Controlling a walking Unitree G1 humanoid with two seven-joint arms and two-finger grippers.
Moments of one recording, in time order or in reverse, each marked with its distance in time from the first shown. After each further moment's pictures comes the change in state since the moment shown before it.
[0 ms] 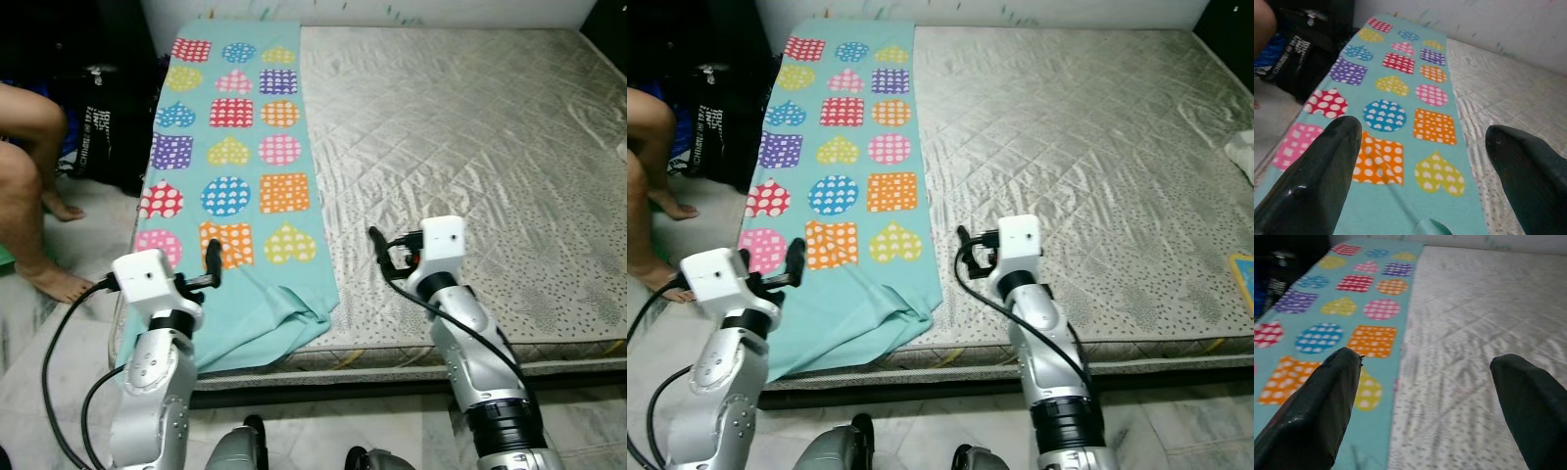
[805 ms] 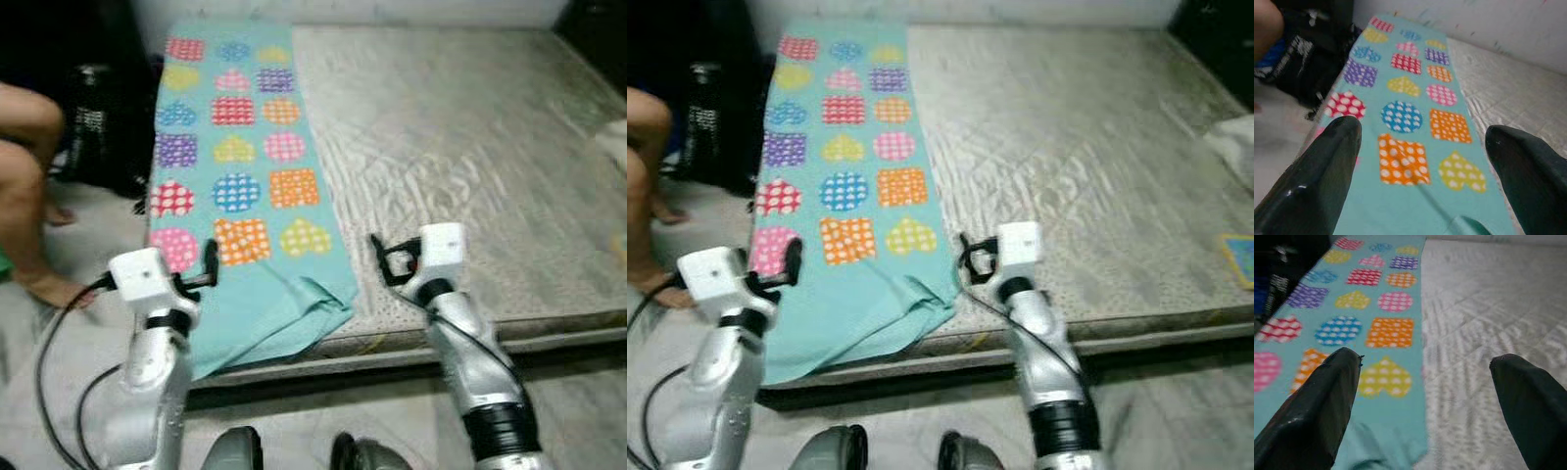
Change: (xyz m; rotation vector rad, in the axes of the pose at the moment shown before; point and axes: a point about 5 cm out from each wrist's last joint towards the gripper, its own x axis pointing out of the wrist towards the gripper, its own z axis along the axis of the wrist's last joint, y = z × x) left arm 0.002 0.003 0.003 0.014 -0.009 0.014; right arm -0.001 0.009 -0.008 0.039 0.012 0.039
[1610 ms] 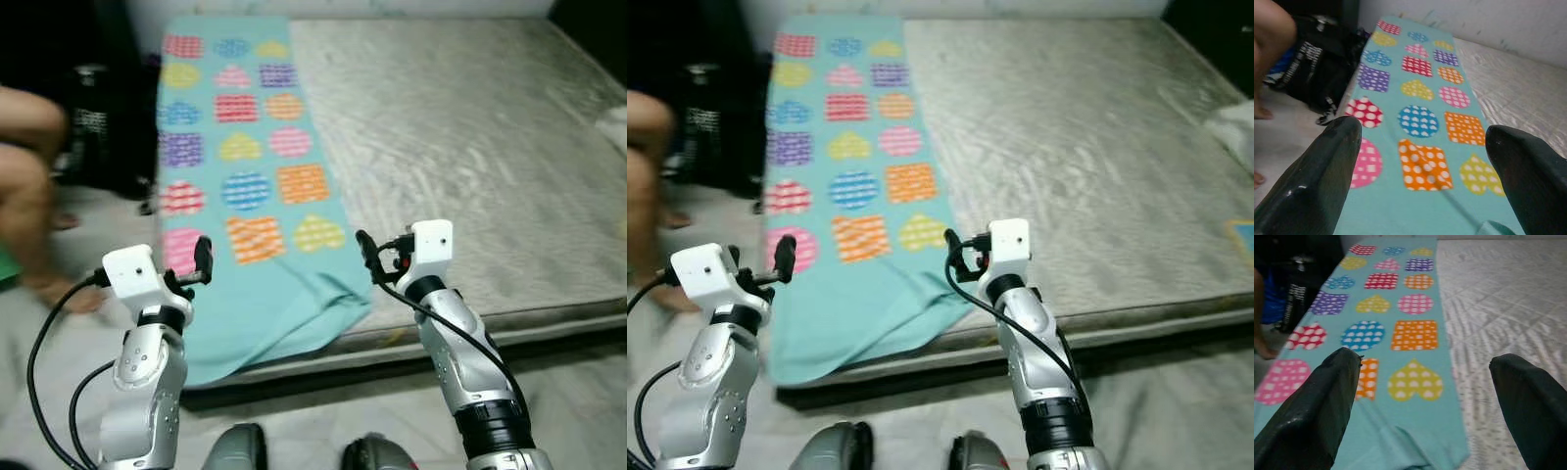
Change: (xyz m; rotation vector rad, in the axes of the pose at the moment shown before) left arm 0.002 0.003 0.001 0.002 0.000 0.012; right arm 0.003 0.006 0.005 0.023 -0.016 0.032
